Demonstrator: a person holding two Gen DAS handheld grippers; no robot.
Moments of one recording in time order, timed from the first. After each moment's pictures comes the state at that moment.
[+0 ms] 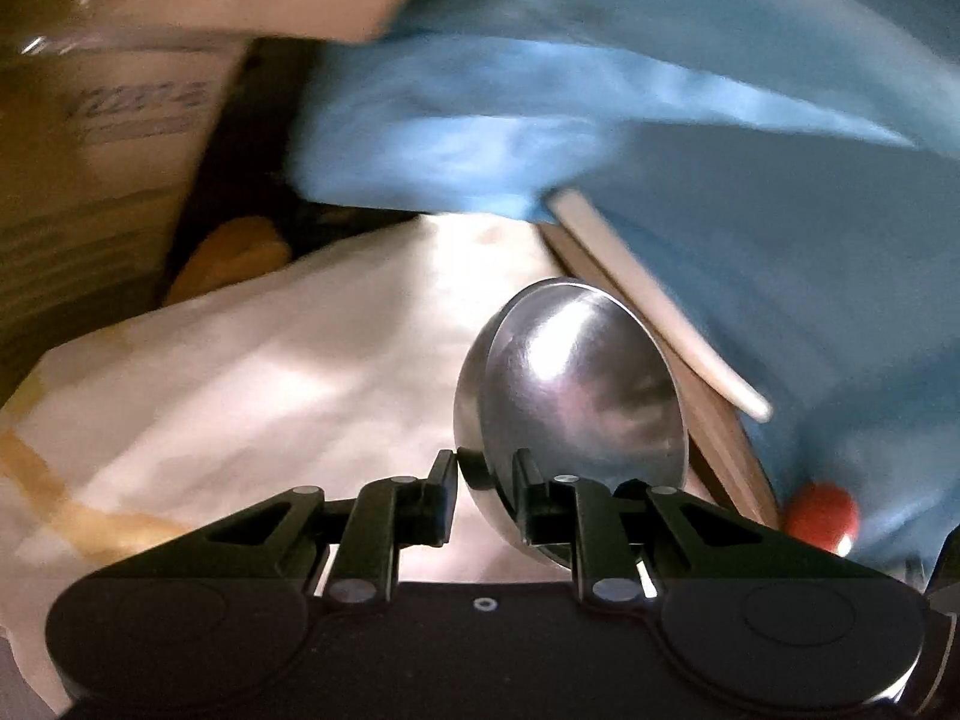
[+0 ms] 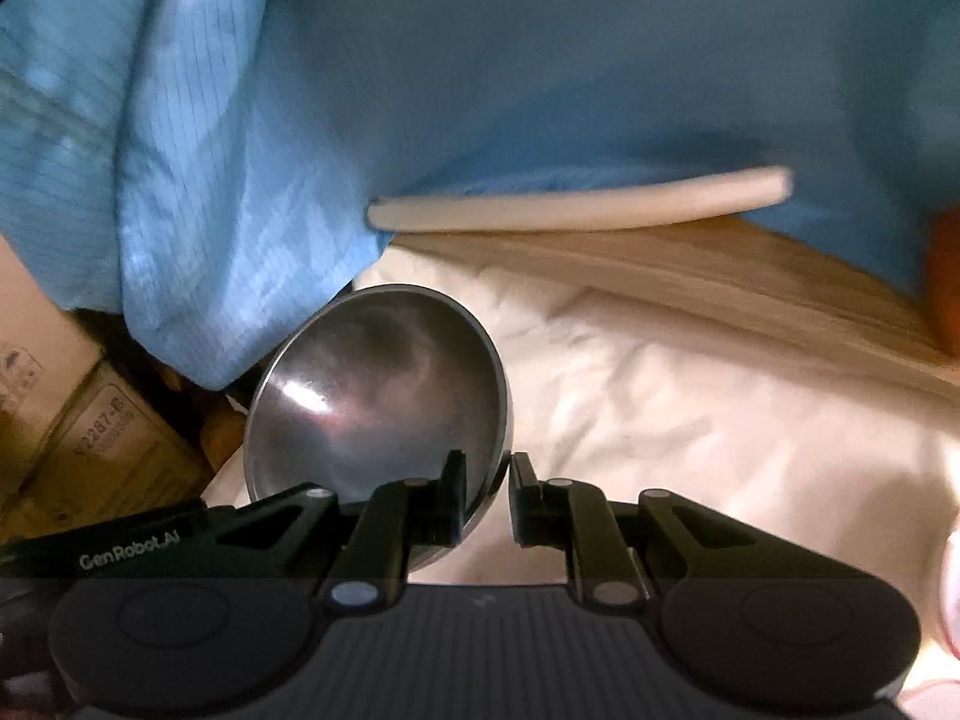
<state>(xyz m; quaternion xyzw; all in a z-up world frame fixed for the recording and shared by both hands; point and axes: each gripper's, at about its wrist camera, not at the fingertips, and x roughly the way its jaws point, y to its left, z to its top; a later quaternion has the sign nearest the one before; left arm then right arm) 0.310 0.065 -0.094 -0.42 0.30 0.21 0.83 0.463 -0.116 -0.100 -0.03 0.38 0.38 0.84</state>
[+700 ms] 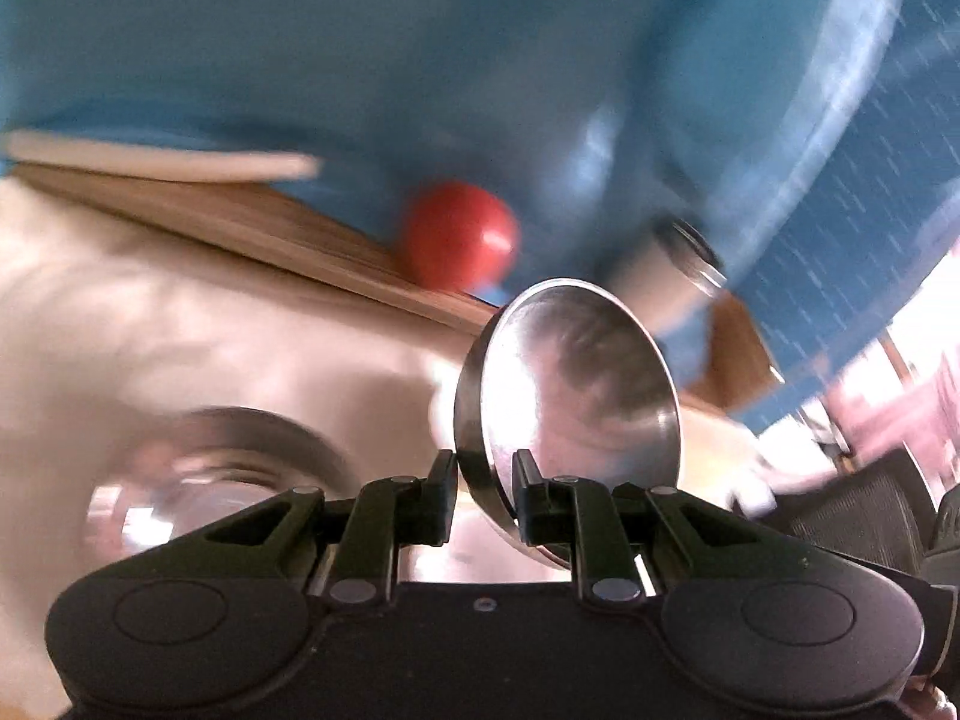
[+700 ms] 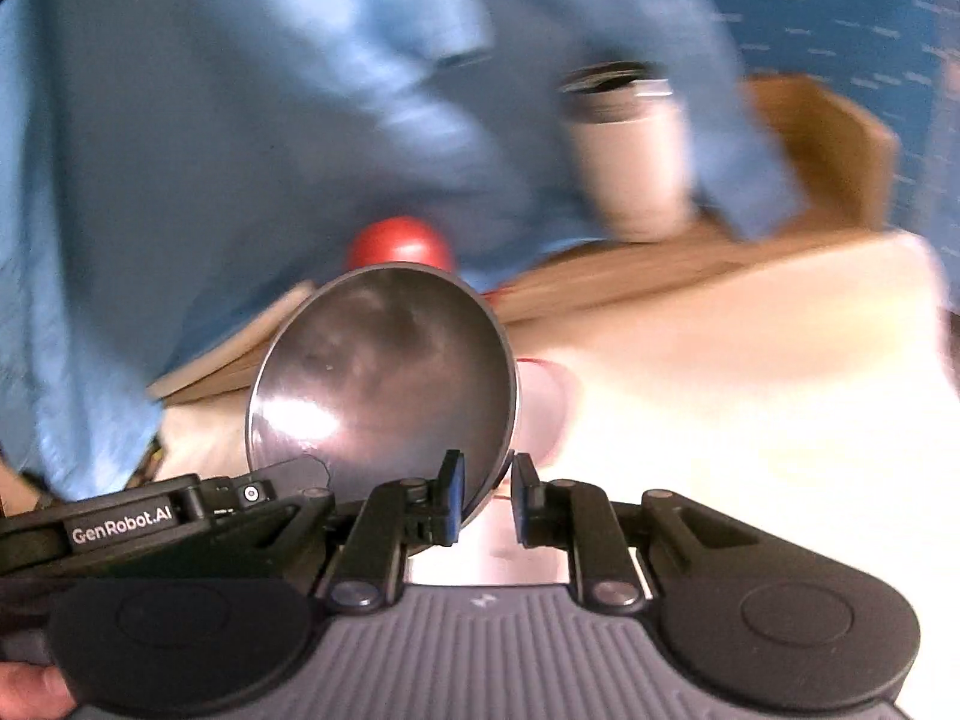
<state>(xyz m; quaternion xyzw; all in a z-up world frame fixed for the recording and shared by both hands) 0.395 -0.134 -0.053 -0.24 0.38 -0.10 0.89 0.411 -0.371 -0.090 0.15 0.33 0.17 0.92</state>
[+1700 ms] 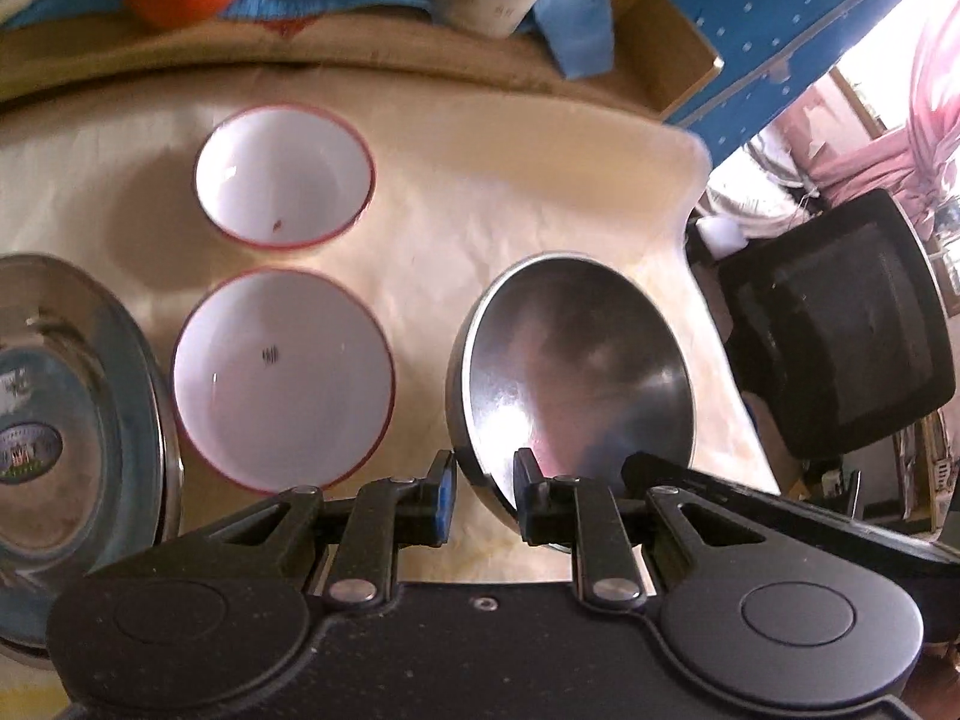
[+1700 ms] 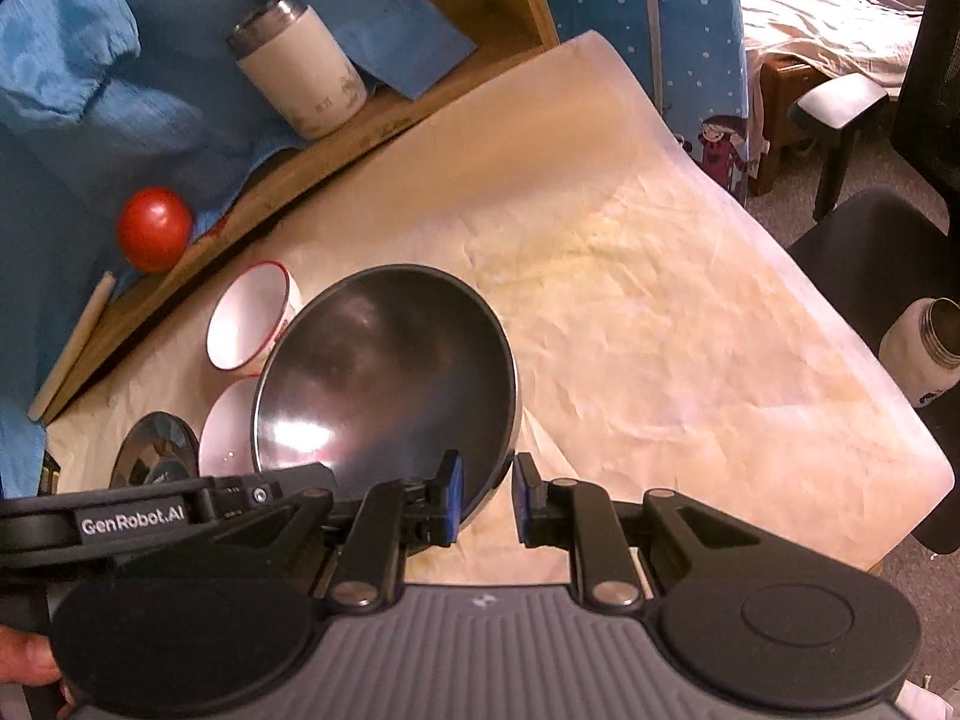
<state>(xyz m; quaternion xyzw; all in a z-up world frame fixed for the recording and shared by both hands) 0.420 -0.242 -0.114 -0.14 0.56 -0.21 0.79 0.363 -0.466 -0.154 0.22 0.43 0.04 0.88</state>
